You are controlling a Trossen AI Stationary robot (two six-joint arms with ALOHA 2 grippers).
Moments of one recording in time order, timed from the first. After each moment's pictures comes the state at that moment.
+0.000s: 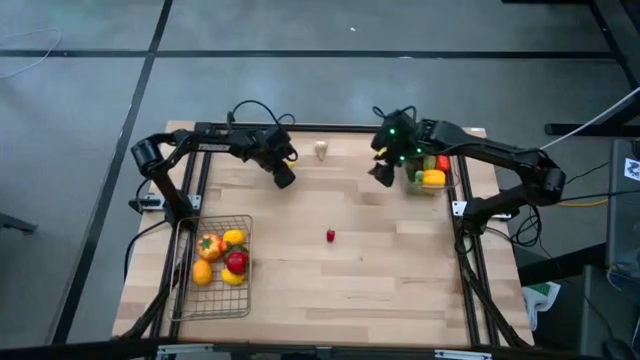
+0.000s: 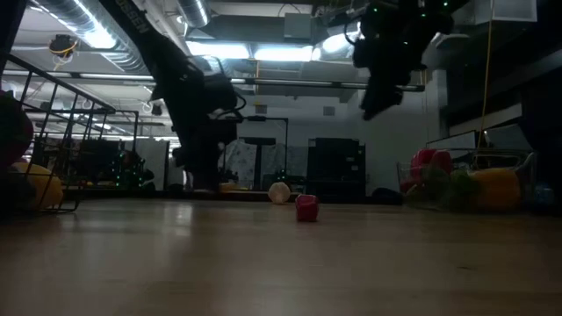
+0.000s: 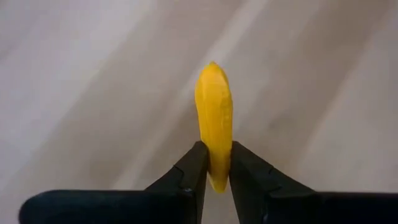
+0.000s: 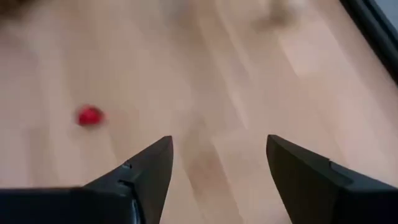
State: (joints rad) left arm 0.59 1.70 0.93 -0.38 0.10 -0.08; right arm -0.48 1.38 1.16 -0.76 -0.23 -0.03
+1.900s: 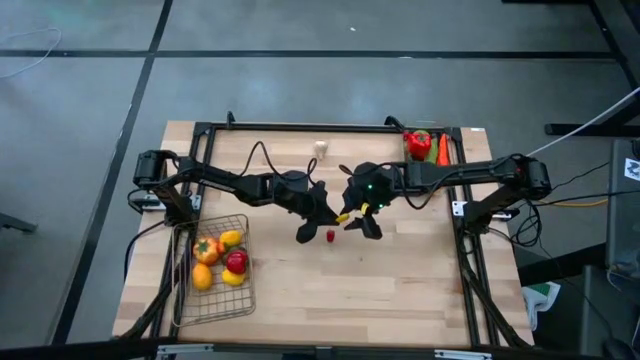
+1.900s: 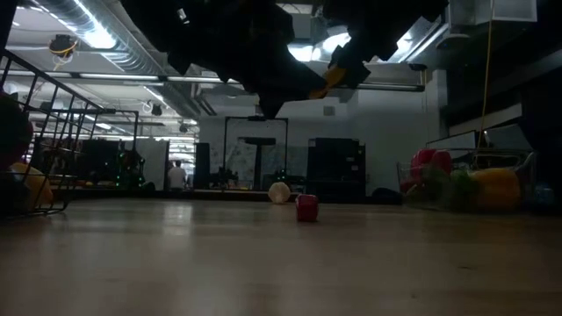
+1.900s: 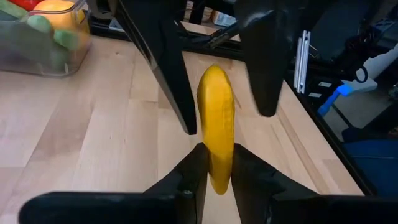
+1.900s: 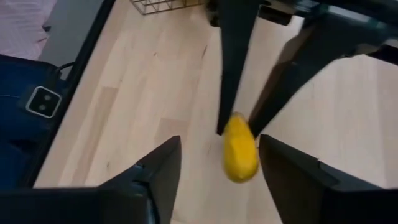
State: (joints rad) left arm 0.06 1.70 0.93 0.35 0.28 -0.16; right arm -0.04 1.51 1.16 -0.47 -0.36 -0.06
